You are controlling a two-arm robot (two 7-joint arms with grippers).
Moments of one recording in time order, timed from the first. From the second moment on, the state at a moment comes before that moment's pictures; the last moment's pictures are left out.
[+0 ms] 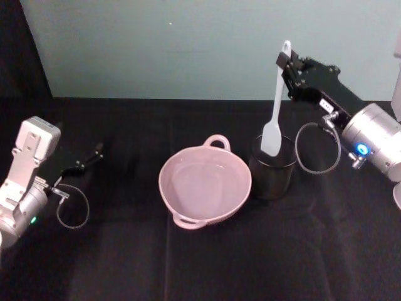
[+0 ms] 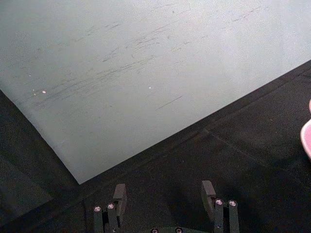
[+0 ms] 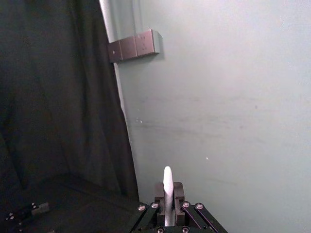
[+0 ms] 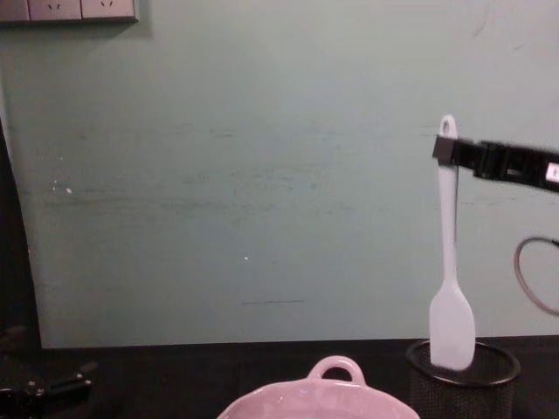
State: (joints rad) left arm -0.20 0.60 0.45 -1.41 -0.25 -0.12 0.03; right arm 0.31 0.42 -0.27 -1.60 0.58 0.07 0.34
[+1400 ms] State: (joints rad) left arm -0.20 0.60 0.45 -1.41 -0.25 -0.12 0.03; right arm 0.29 0.36 -0.22 -1.33 0.92 0.06 0.39
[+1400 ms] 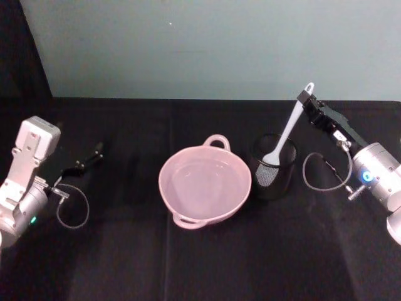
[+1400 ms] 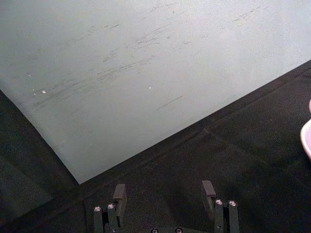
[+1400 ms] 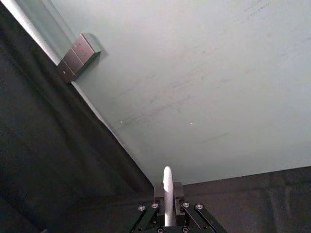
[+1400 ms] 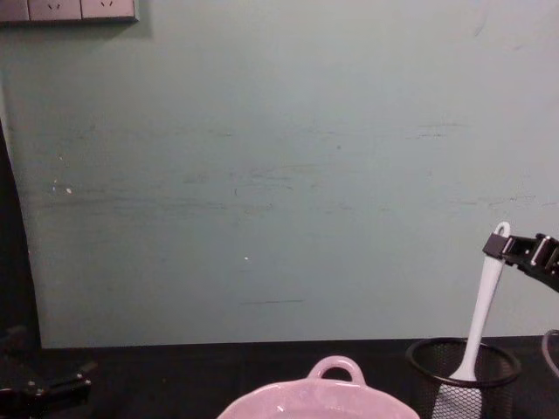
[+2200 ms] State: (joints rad) left arm -0.20 0.60 0.45 -1.41 -0.25 -0.12 0.03; right arm 0.32 0.36 -0.26 -1.27 0.98 0.06 0.38
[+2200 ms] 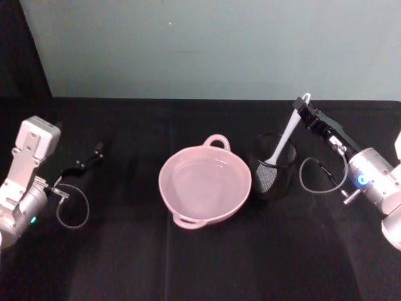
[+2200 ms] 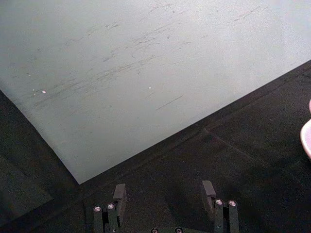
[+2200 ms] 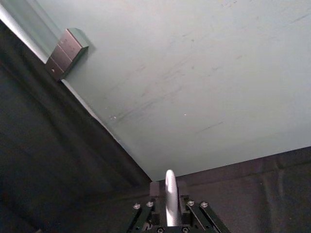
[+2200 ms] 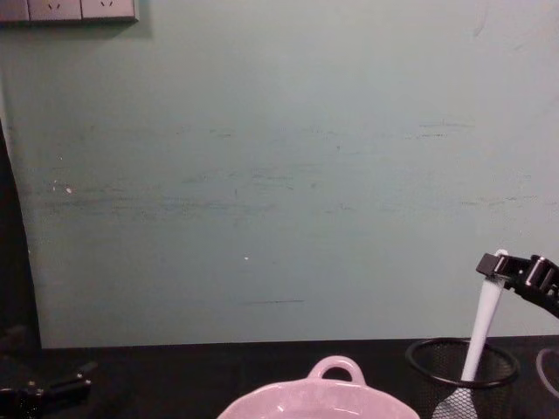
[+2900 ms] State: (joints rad) left arm -0.20 0.60 0.45 -1.41 -0.25 -0.12 0.03; right arm 0.18 0.43 -0.23 -1.43 0.99 0.05 0.30
